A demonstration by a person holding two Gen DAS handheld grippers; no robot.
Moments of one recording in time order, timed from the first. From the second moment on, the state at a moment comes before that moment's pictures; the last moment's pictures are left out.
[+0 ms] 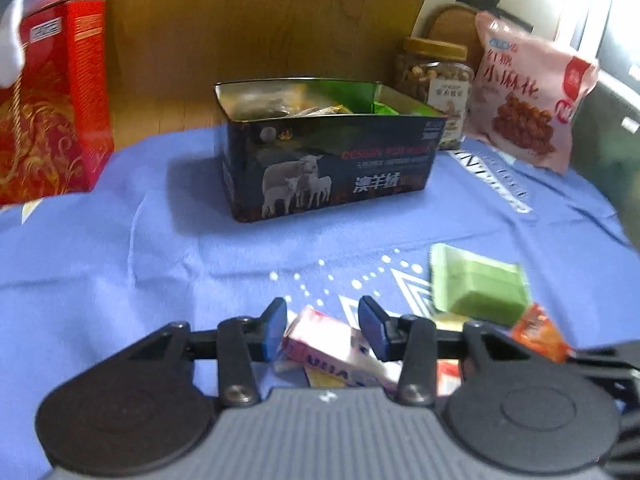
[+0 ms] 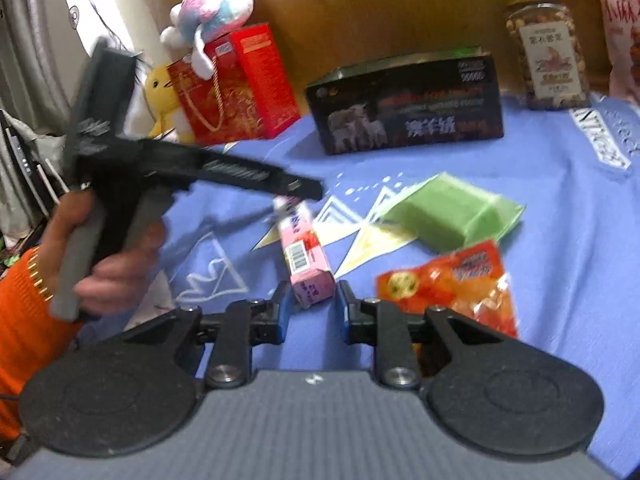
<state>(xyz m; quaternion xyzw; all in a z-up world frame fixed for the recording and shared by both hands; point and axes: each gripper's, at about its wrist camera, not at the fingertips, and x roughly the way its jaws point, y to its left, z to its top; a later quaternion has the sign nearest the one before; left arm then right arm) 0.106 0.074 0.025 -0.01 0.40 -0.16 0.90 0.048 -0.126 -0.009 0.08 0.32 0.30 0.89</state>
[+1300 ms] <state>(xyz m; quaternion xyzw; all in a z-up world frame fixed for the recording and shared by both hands) 0.172 0.088 0.093 -0.13 0.32 -0.12 0.93 0.128 -0.123 0.052 0.05 0.19 0.24 0.95</state>
